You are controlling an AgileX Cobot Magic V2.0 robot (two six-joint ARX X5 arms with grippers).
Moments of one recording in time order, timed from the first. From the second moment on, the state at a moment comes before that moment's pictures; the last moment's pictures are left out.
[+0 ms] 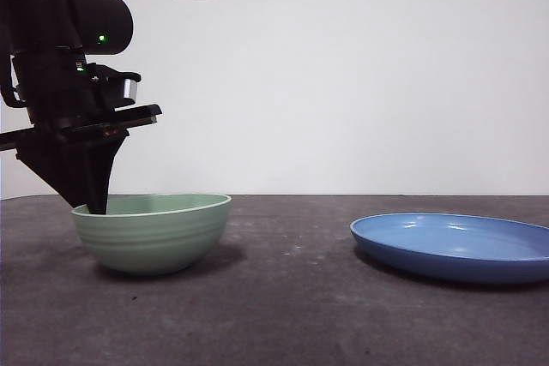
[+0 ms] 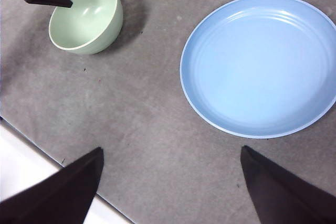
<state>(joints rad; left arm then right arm) -0.32 1.71 1.21 -0.77 0.10 -0.09 0.12 0.76 0.92 -1.04 -0.51 -0.04</state>
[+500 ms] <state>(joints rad) -0.32 1.70 1.21 -0.77 0.13 -0.10 0.12 0.76 0.92 -1.04 -0.51 -0.04</state>
